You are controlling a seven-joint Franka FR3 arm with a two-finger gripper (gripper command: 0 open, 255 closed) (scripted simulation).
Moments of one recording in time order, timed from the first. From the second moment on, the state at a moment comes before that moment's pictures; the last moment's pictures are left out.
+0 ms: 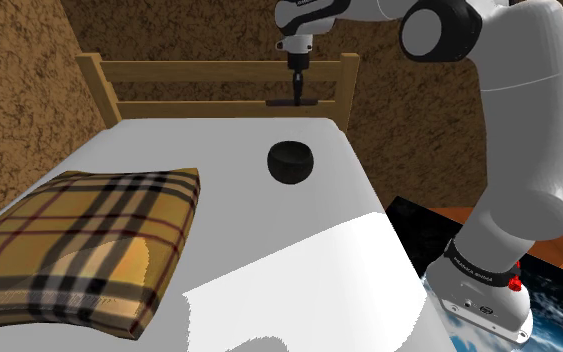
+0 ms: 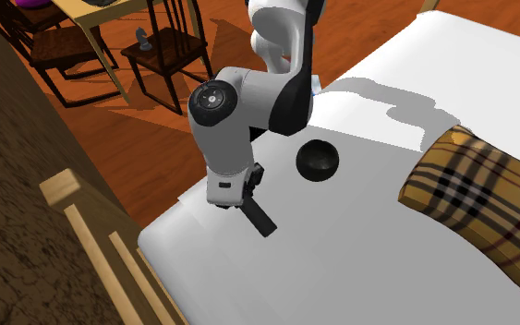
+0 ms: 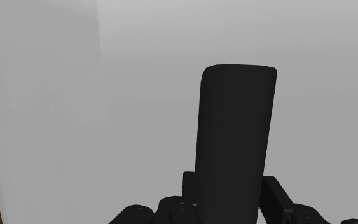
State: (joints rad) arm -0.03 0.51 -0.28 -1.32 0.17 1.74 -1.00
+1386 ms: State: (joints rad) arm 0.17 0.05 -0.22 -1.86 0.07 1.85 -0.76
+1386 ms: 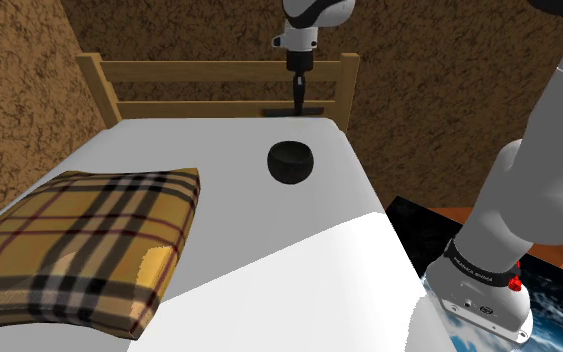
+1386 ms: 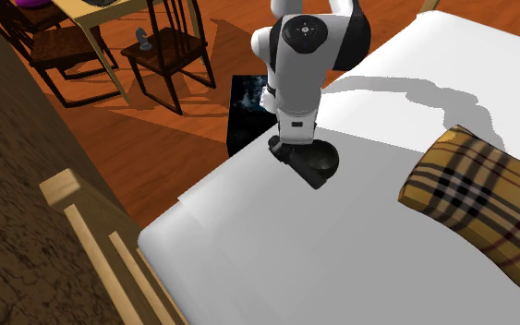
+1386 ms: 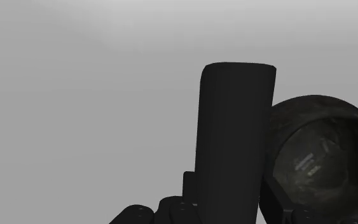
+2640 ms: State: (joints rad) arm 0.25 -0.13 -0.12 -2.23 0.05 2.04 -0.58
